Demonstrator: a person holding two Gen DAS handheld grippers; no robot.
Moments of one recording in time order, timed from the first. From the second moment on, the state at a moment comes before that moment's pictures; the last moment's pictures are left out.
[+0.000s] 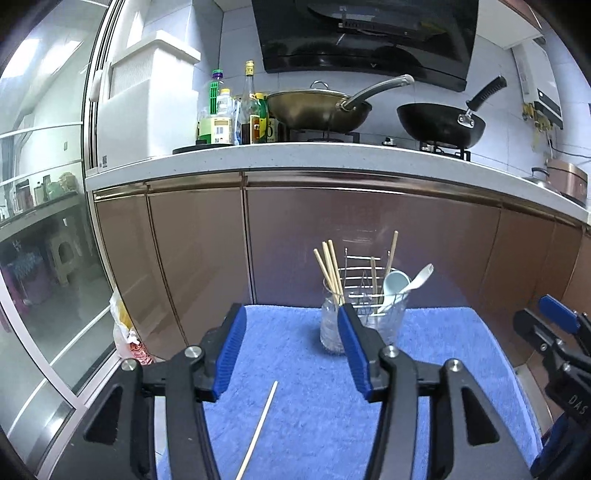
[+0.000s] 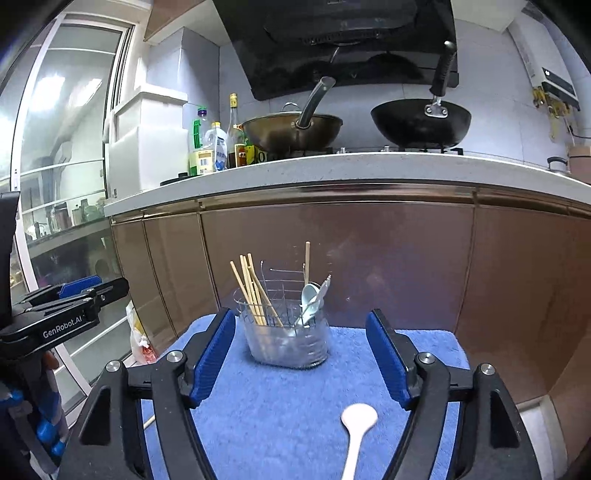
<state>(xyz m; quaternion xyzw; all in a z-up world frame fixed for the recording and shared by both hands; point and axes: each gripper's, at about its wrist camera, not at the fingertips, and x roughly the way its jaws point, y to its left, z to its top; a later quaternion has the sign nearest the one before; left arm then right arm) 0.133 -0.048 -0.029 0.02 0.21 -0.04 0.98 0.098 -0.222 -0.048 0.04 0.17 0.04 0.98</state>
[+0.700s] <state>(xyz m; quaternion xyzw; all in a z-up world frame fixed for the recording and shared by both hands) 0.096 -0.045 -0.024 0.05 0.20 -0.03 0.98 0.049 -0.247 -0.059 0.07 0.18 0.01 0.98</state>
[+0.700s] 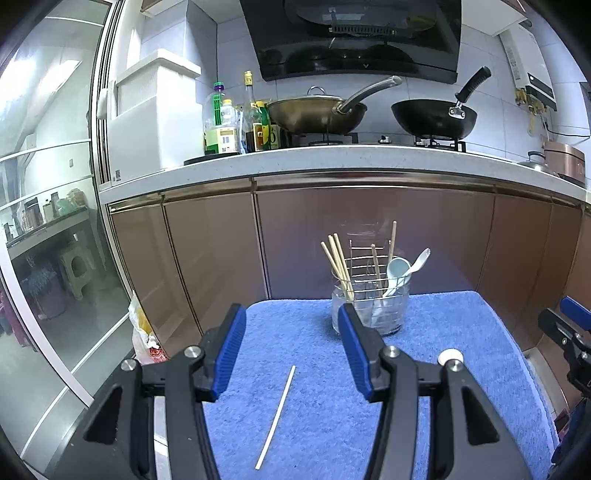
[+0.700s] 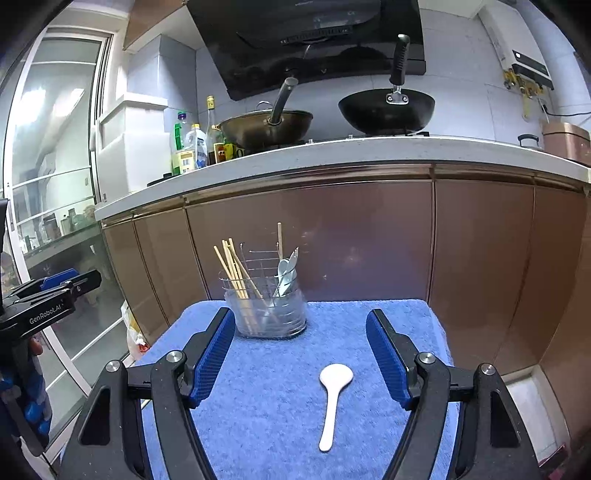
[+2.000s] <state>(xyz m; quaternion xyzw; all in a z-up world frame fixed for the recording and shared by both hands) 0.064 -0.001 -0.013 0.03 0.17 -0.05 0.98 0.003 -0.233 -0.044 0.00 0.17 0.02 0.98</state>
